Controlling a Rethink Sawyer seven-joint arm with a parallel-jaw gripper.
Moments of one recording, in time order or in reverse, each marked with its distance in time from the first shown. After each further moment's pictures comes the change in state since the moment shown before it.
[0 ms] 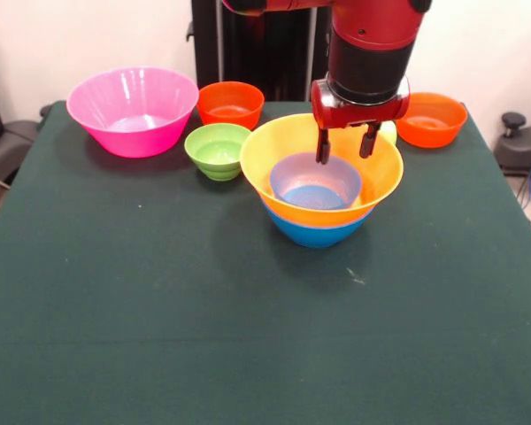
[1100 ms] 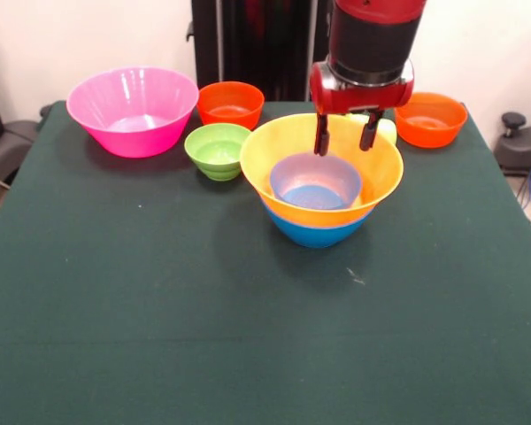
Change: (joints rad) arm 0.003 -0.067 0.000 -0.001 -0.004 0.000 0.000
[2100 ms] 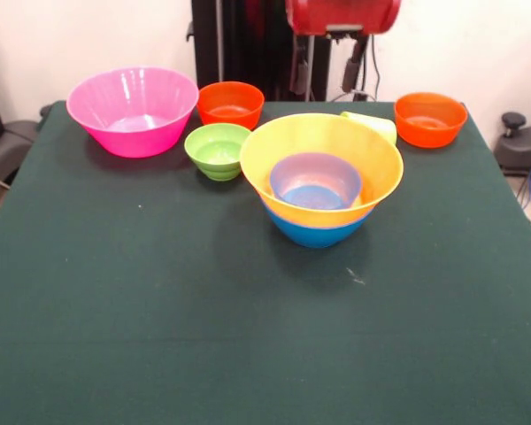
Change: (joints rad) arm -0.064 -0.206 0.013 0.089 0.035 0.002 0.000
